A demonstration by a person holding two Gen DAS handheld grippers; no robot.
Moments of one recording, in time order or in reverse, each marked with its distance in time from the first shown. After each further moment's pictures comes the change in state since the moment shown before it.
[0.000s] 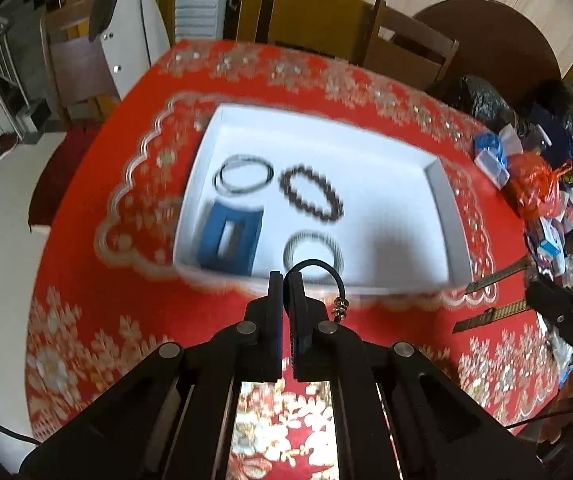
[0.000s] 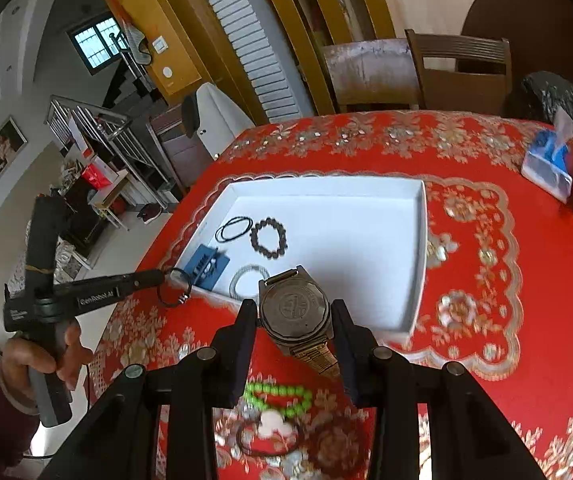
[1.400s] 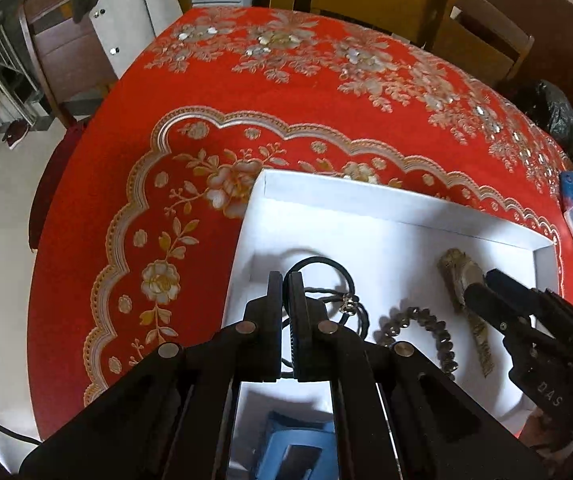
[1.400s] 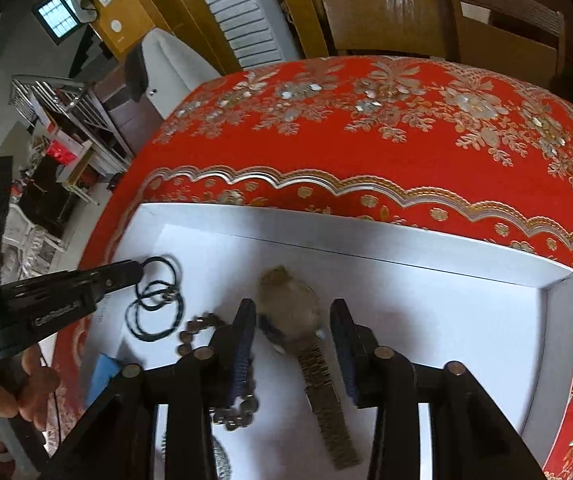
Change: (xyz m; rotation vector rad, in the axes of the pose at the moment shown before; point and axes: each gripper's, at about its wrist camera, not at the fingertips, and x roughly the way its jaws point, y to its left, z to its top) left arm 0.150 0.055 0.124 -0.048 0.147 0.117; right arm 0.235 -0.015 0.107 0.021 0.193 -0.077
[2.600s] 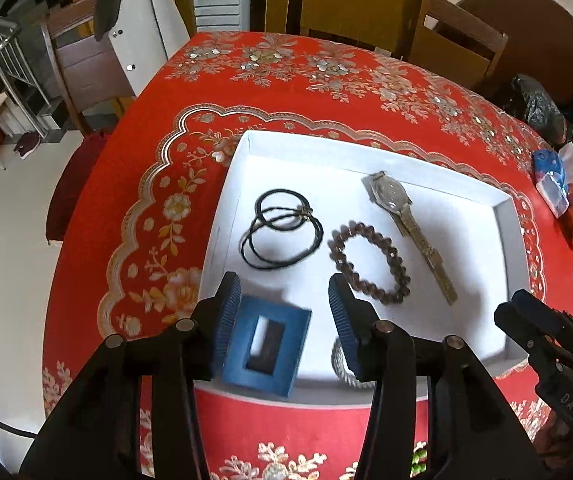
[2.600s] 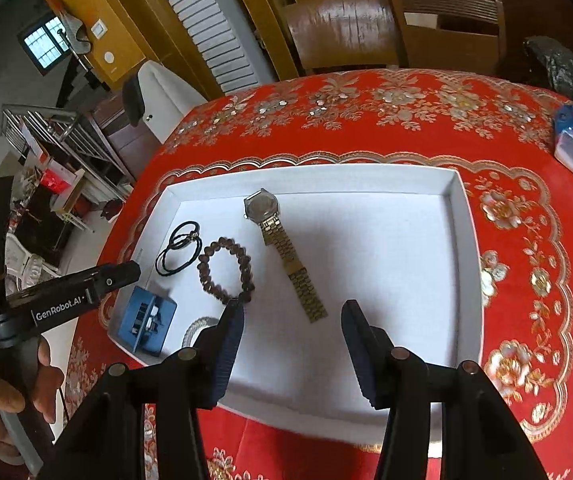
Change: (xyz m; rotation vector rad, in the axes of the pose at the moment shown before) left arm -0.072 -0.027 -0.072 0.018 -0.089 0.017; right arm -0.102 -0.006 -0.085 0.098 -0.081 -0.020
